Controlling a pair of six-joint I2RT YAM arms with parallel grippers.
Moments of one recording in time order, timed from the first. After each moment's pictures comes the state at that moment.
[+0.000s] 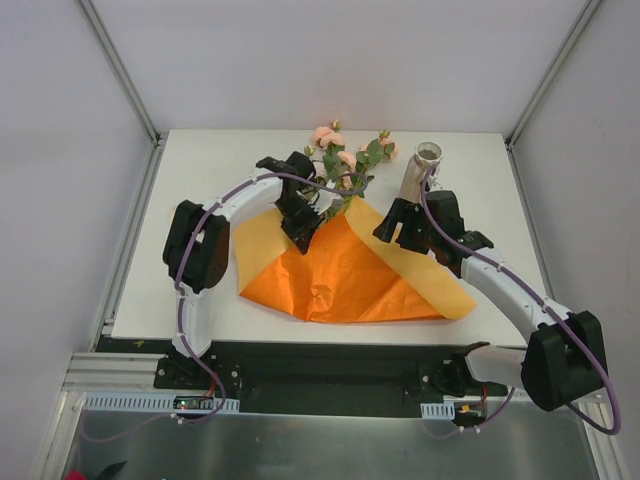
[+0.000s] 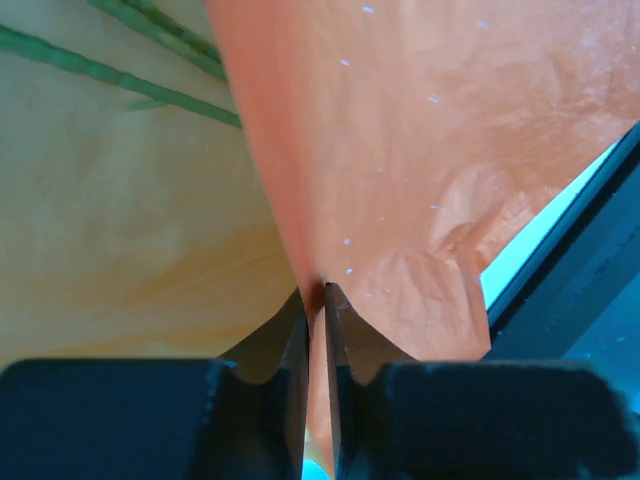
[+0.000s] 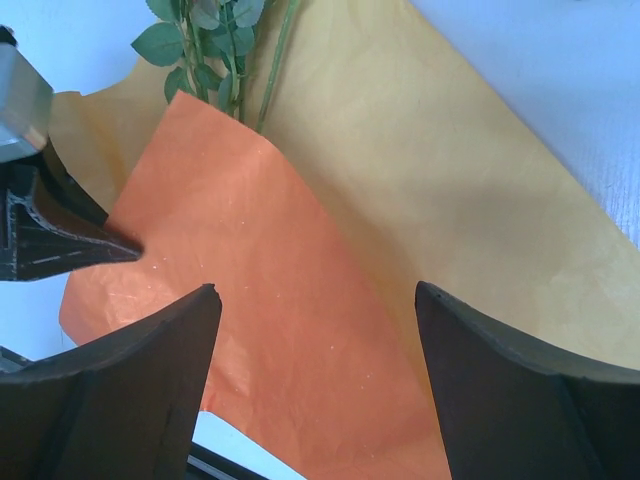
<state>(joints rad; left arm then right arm) -0.50 2.04 1.68 -1.09 0.51 0.41 0.40 1.23 0.82 -0.29 -0.12 0.61</state>
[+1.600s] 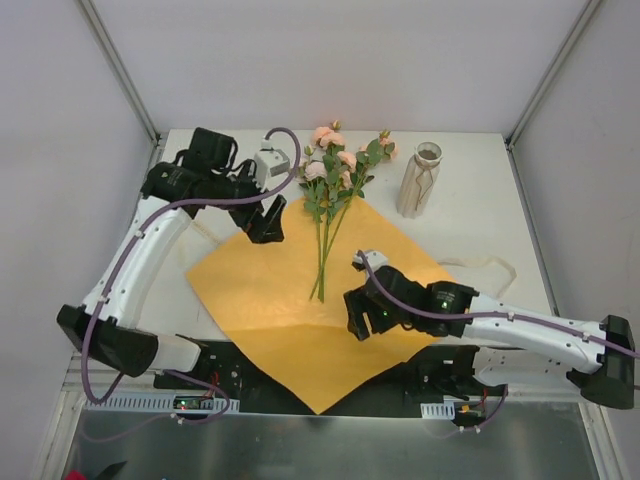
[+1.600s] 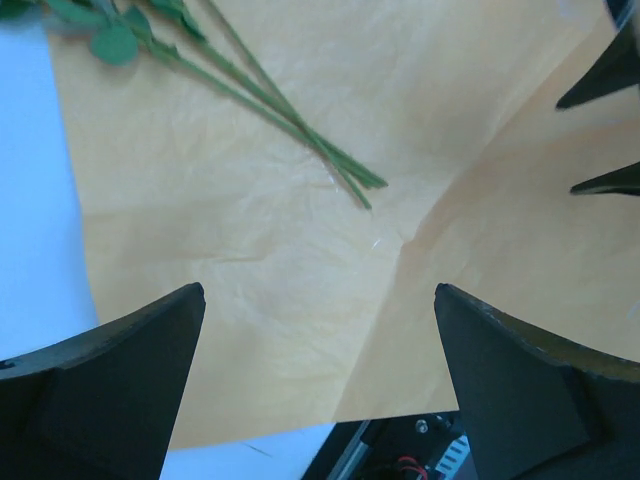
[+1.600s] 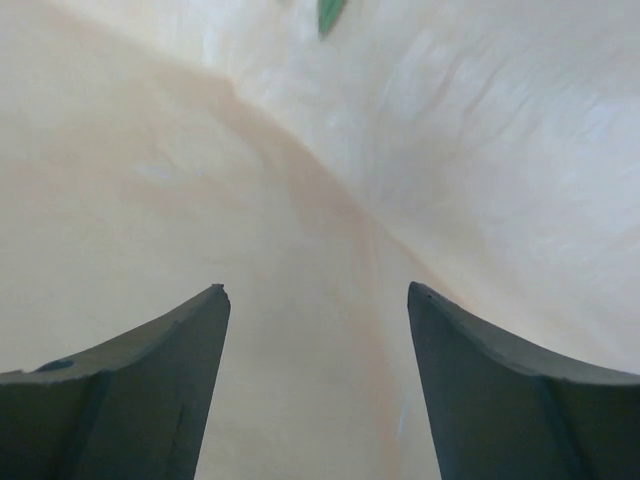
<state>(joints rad) -0.36 1.34 1.61 -1.16 0.61 0.36 1.23 0.98 0.75 -0.69 0.15 0.64</state>
